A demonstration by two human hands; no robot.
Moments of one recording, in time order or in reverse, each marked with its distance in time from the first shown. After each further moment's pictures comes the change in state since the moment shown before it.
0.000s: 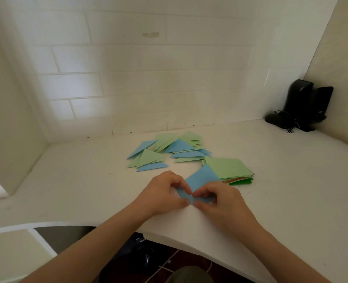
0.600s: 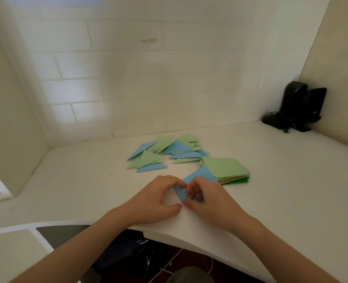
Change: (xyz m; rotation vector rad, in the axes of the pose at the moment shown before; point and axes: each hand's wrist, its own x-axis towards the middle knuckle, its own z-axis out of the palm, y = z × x) left_hand -0.018 -0.014 -0.010 0.141 -0.088 0.250; right_hand 0.010 -0.014 0.003 -0.033 -0.193 -0.038
